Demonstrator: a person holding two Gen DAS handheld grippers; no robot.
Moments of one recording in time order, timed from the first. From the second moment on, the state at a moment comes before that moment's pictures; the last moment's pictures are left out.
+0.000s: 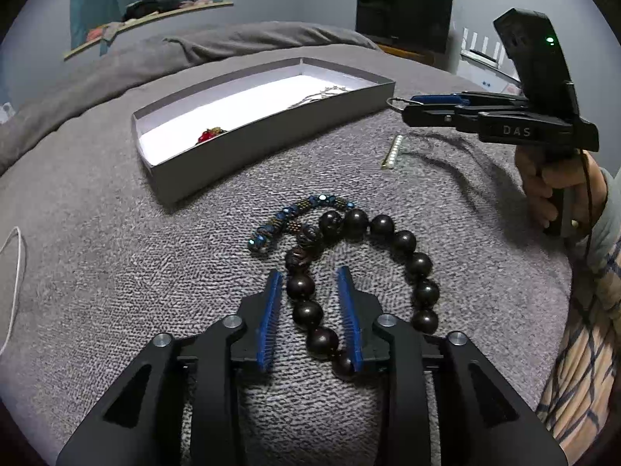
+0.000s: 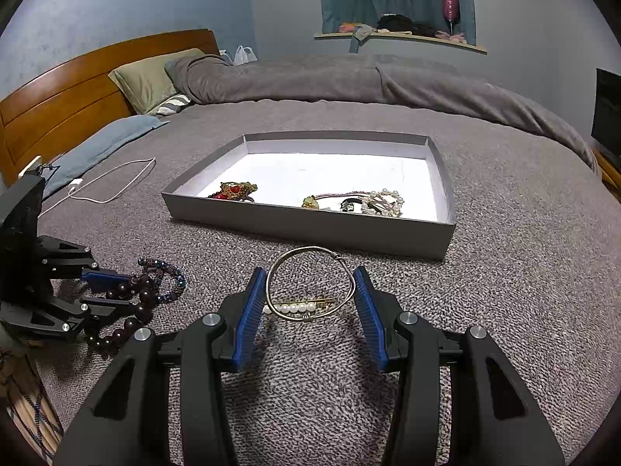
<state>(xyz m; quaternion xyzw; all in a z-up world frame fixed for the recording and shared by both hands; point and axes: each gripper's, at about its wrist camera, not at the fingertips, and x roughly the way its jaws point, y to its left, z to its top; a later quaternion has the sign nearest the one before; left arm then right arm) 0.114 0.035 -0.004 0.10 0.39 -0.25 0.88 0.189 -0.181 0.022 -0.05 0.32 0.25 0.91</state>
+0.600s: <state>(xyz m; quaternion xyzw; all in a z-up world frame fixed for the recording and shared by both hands) 0.105 0.031 0.013 0.08 0.36 -0.26 0.89 0.189 -0.178 0.020 -0.05 0.32 0.25 0.91</state>
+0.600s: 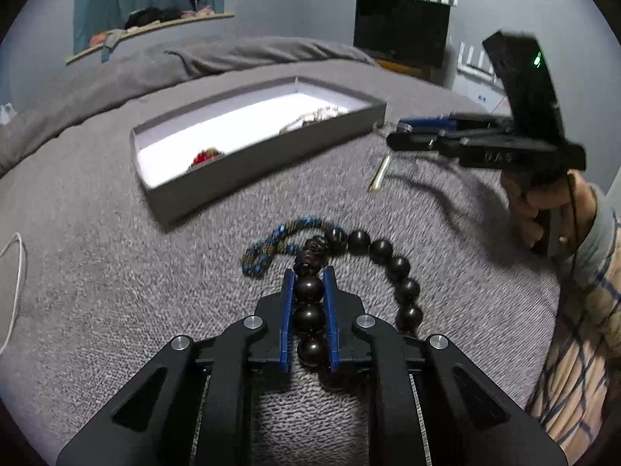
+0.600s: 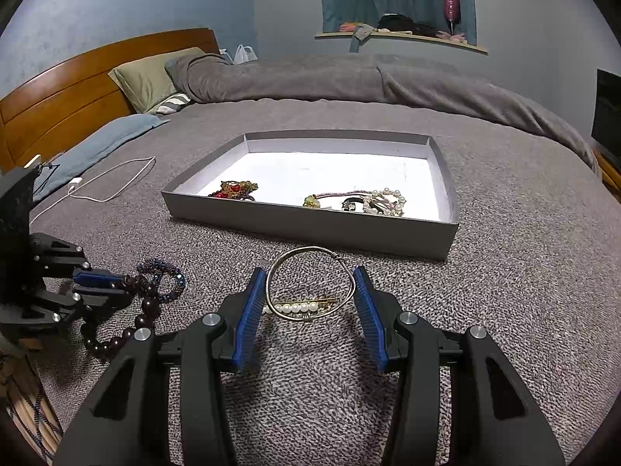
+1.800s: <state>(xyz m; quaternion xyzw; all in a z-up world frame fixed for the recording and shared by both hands) 0.135 0.034 0.096 0.00 0.20 -0.24 0.95 0.214 -0.172 0.048 -0.01 0.28 0.25 0.93</state>
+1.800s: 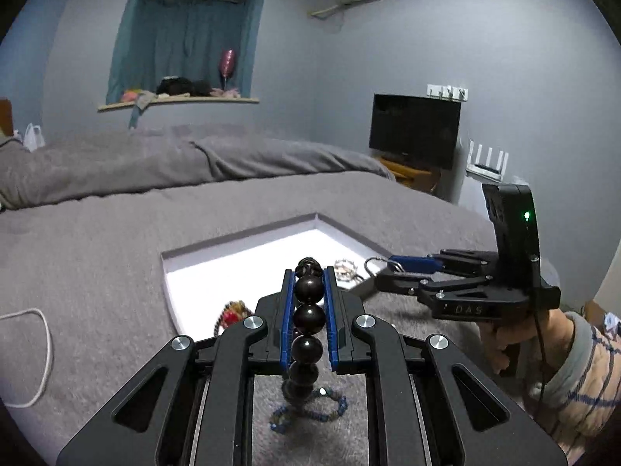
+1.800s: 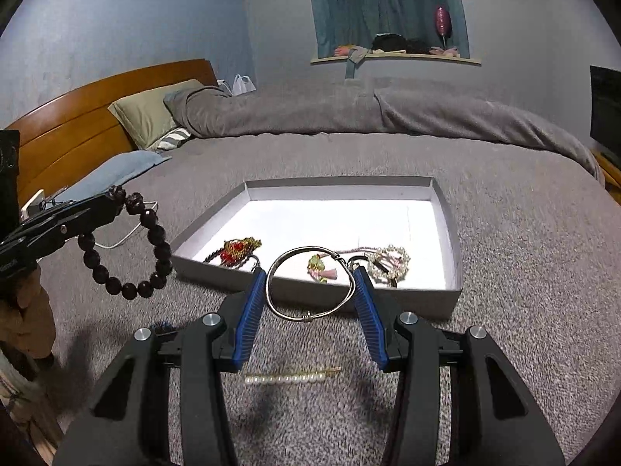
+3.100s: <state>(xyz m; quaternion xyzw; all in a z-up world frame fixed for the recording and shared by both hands) 0.257 0.041 0.053 -0.05 0.27 -0.18 0.95 0.300 -0.160 0.025 -0.01 0.31 0.20 0.93</state>
